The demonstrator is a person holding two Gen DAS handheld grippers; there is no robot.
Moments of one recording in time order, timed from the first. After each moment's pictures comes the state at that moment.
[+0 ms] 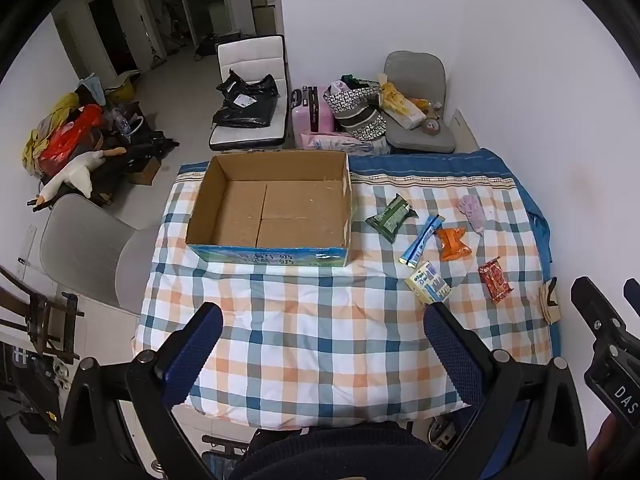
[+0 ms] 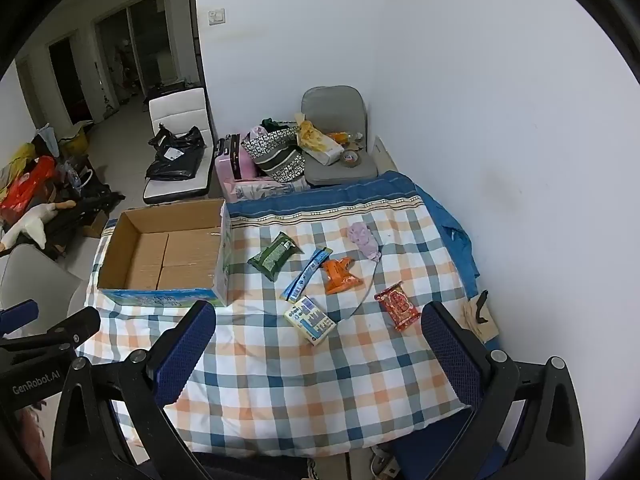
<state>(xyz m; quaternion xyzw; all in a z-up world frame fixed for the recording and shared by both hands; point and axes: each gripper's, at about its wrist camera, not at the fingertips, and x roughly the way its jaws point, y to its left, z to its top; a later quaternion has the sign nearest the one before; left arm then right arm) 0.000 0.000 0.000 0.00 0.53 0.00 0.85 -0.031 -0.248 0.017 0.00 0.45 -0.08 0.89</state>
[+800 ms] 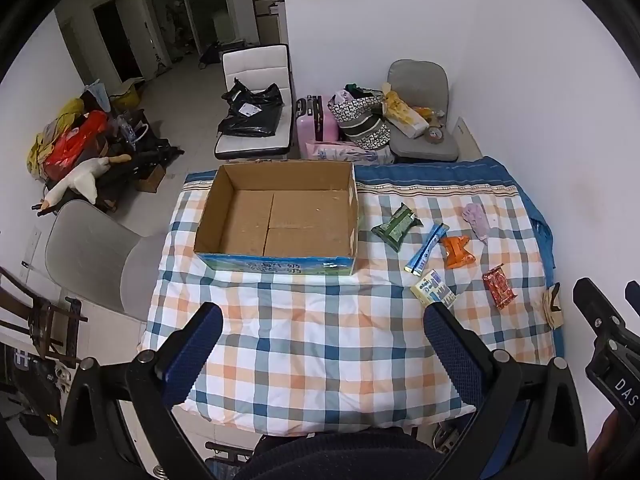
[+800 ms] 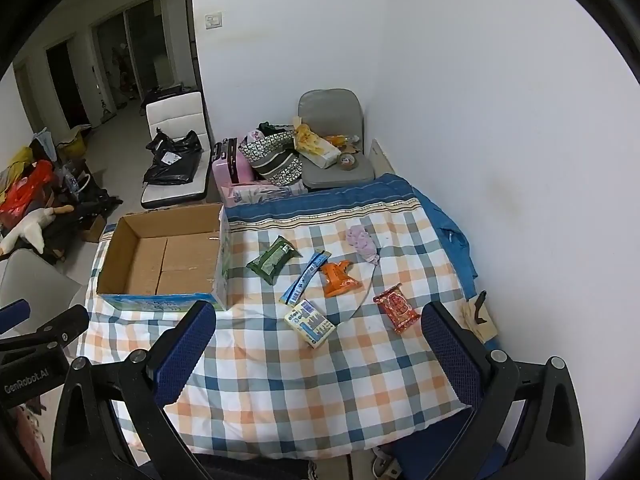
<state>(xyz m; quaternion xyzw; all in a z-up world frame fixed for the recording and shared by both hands) -0.004 0.005 0.005 0.00 0.52 0.01 0.86 -0.025 -0.246 0.020 0.00 0.45 -0.09 0.89</state>
